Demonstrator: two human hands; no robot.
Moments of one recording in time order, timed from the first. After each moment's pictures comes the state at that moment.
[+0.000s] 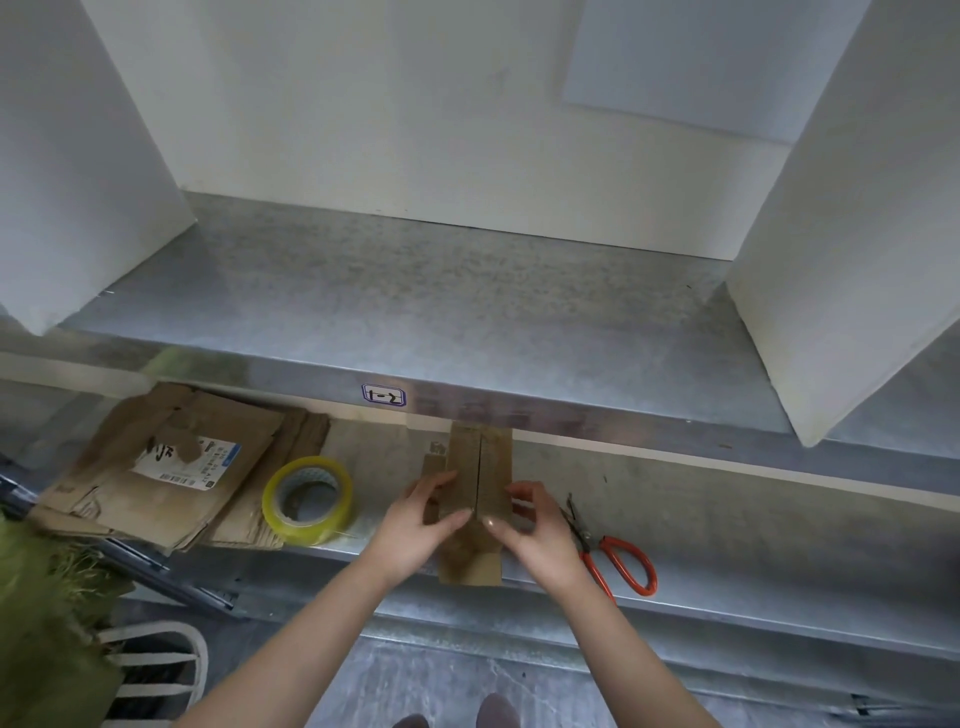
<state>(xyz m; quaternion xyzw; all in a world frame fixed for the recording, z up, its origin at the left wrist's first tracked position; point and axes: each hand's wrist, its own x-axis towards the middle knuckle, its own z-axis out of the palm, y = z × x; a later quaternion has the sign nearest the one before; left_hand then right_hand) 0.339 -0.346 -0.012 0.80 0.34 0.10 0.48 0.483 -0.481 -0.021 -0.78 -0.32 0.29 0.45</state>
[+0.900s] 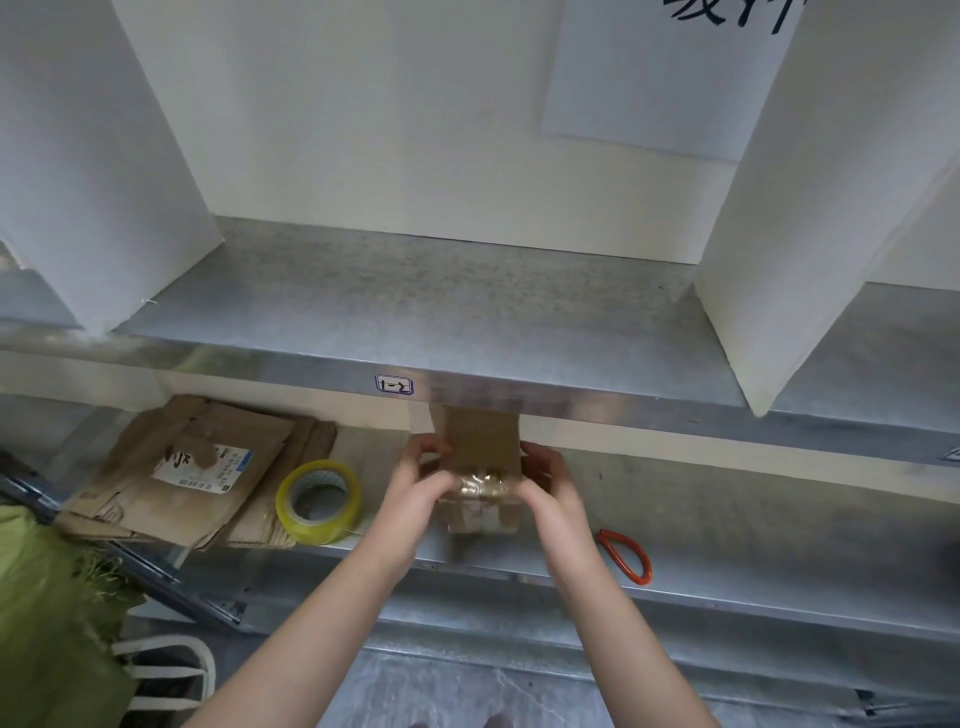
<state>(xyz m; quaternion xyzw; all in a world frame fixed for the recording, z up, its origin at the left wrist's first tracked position) 0.337 -0.373 0.065 0.59 0.32 0.27 0.69 0.456 -0.489 0.057 -0.67 -0.23 0.30 0.64</state>
